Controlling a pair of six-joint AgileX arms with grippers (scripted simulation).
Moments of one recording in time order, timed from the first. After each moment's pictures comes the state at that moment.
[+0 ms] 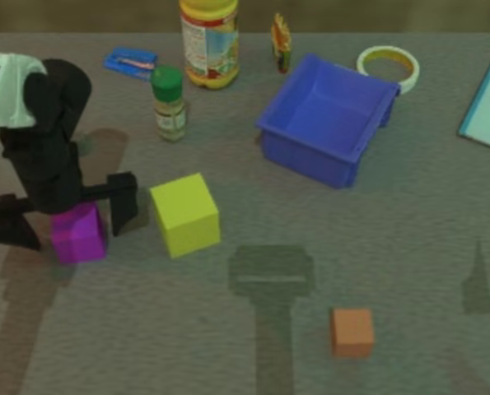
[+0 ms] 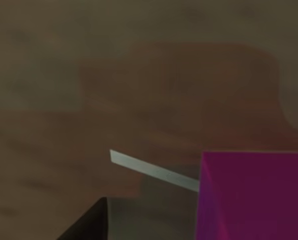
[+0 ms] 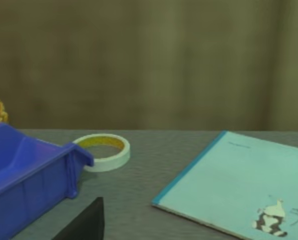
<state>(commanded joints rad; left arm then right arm) -0.19 2.07 1.27 -0.77 0.00 -0.39 0.01 0.00 0.00 0.00 0.00 0.00</state>
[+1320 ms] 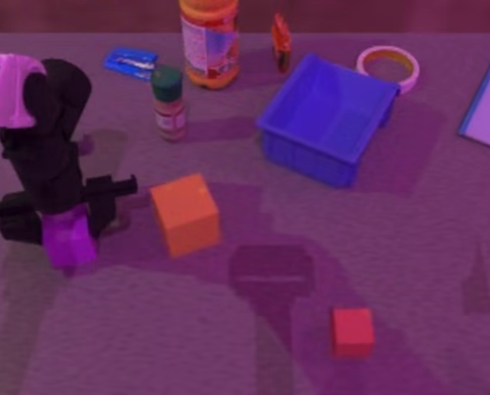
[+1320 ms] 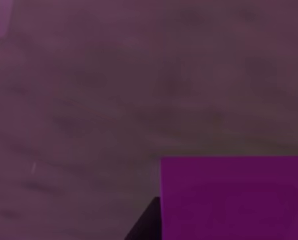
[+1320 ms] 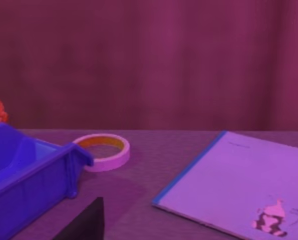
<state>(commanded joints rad) -0.19 2.07 1.27 -0.77 0.00 -0.39 0.01 0.00 0.00 0.00 0.00 0.00</state>
